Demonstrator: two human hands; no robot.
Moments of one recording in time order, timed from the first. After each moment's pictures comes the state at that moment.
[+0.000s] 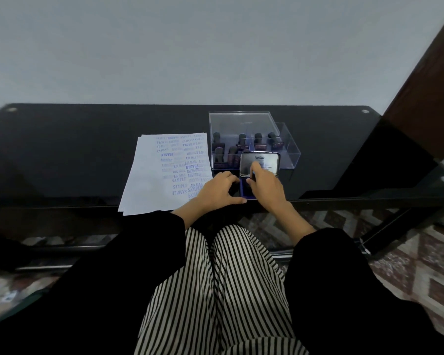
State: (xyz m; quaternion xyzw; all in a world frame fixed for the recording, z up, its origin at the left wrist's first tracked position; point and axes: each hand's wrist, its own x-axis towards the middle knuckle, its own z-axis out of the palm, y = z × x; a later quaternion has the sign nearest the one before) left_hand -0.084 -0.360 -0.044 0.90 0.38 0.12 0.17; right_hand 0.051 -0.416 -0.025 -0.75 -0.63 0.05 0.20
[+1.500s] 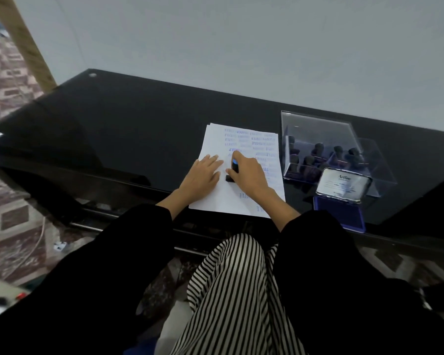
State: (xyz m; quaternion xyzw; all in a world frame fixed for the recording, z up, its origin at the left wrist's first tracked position) left_hand -0.260 -0.288 -0.075 0.82 0.53 0.16 0.12; right_hand -0.118 -0.310 -0.029 -0.64 -0.74 0.12 0.17
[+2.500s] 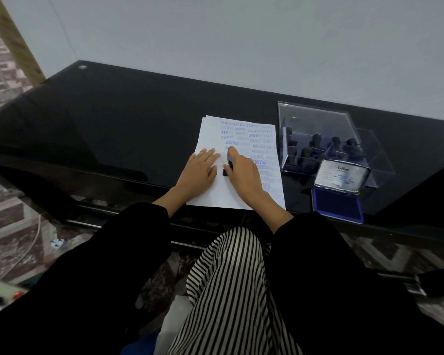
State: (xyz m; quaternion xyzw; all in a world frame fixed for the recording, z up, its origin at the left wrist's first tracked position) left_hand -0.258 -0.288 -0.081 0.82 0.53 0.17 0.10; right_hand -0.124 -0.320 -0.044 -0.64 -0.73 0.10 0.22
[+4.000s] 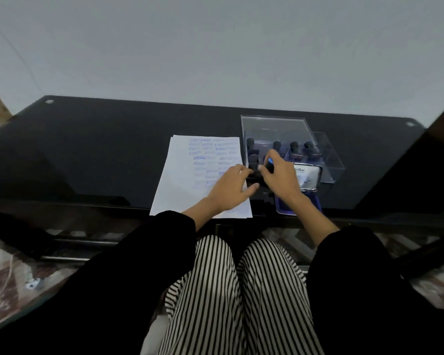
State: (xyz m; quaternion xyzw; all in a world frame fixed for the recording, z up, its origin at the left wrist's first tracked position) left_hand -0.130 -0.327 -0.040 0.87 0.40 0.22 0.19; right_hand 0.013 -0.358 -0.008 -0.70 -0.63 0.10 0.32
